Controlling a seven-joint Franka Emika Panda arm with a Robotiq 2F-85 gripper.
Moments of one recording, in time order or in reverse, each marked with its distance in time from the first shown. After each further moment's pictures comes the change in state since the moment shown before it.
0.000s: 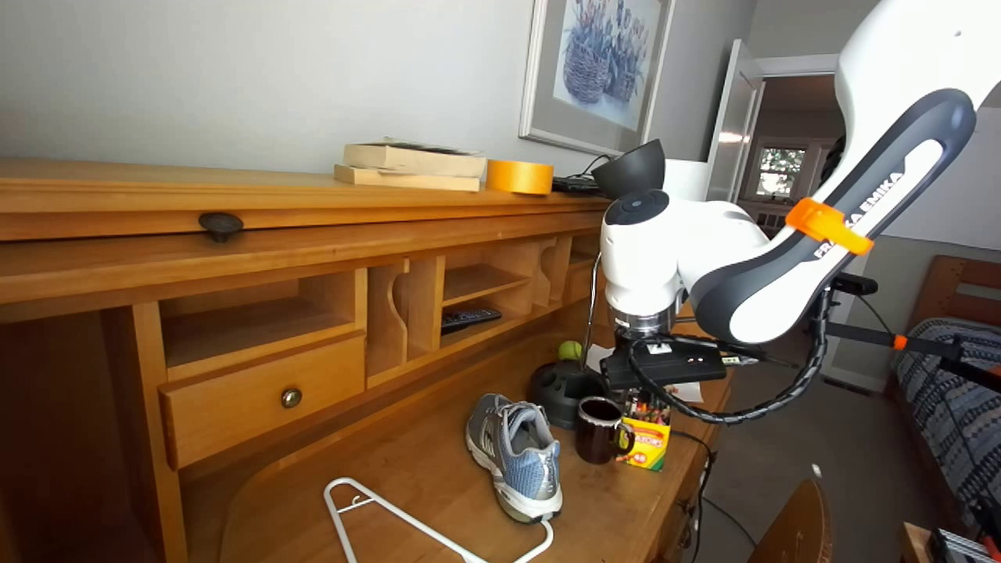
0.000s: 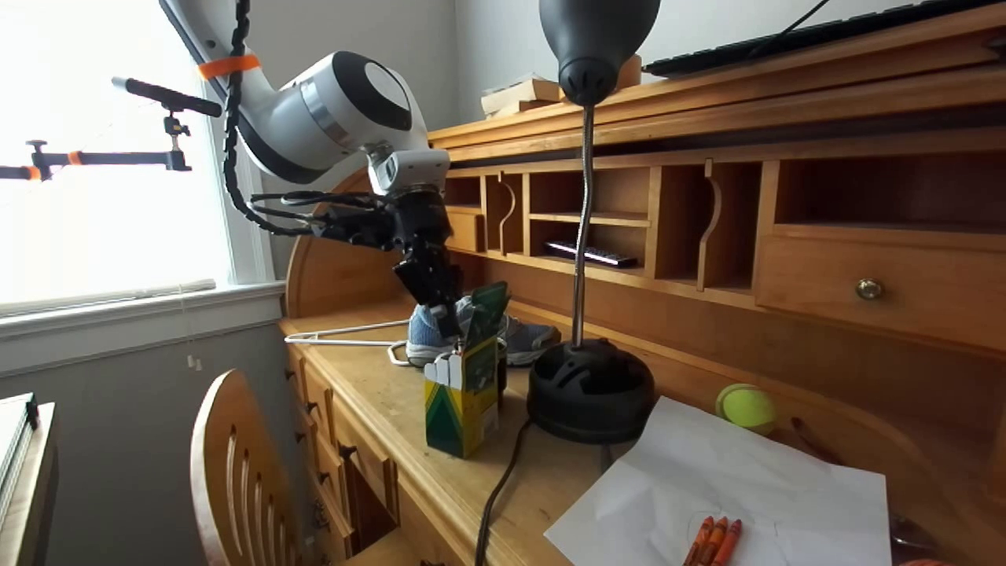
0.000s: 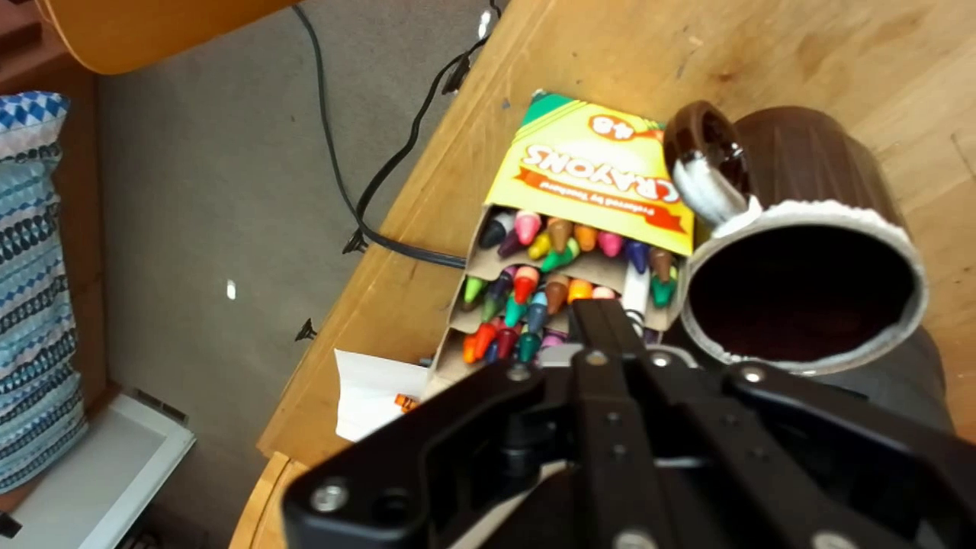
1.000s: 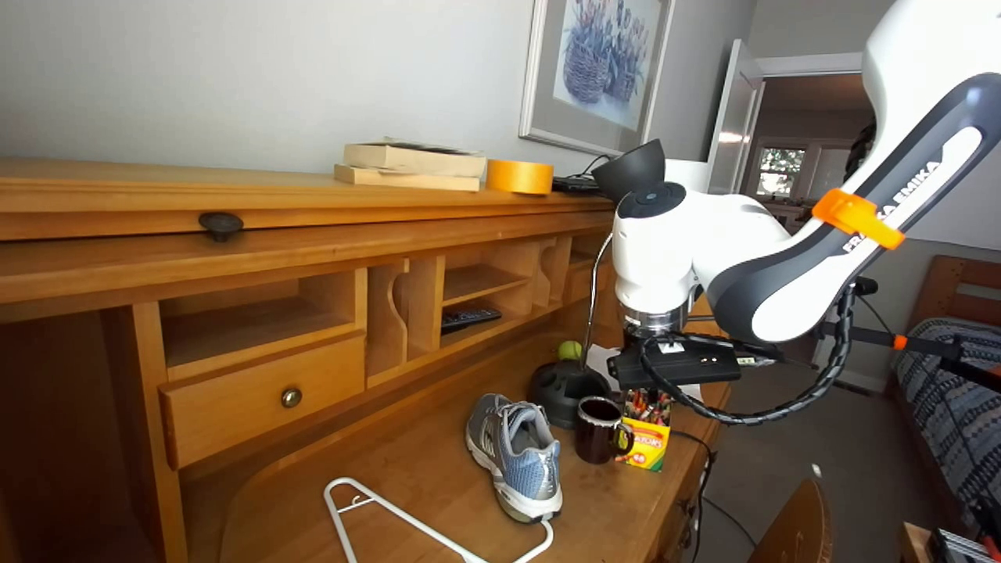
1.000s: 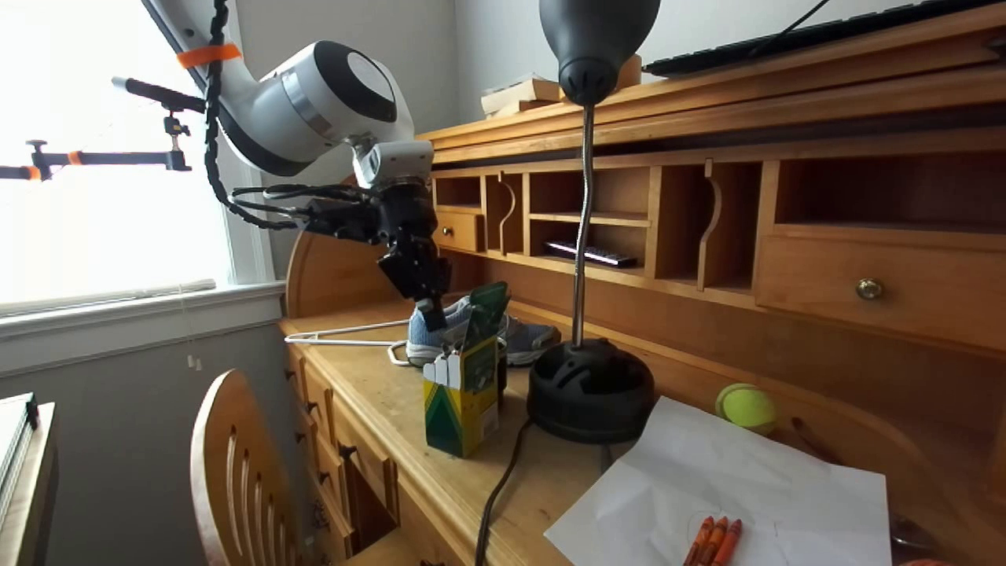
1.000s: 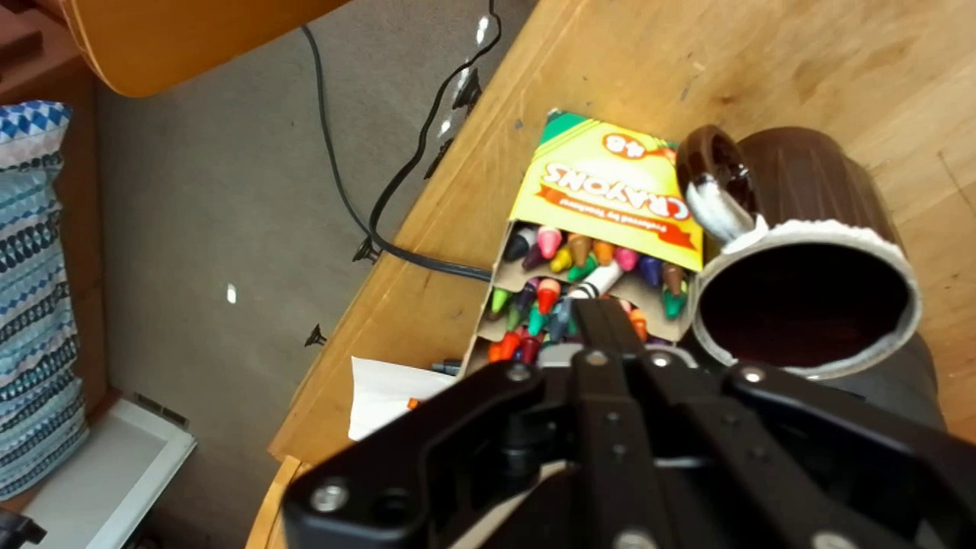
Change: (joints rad) arm 0.015 -0.058 -0.001 -0.054 0.000 -0.001 0.020
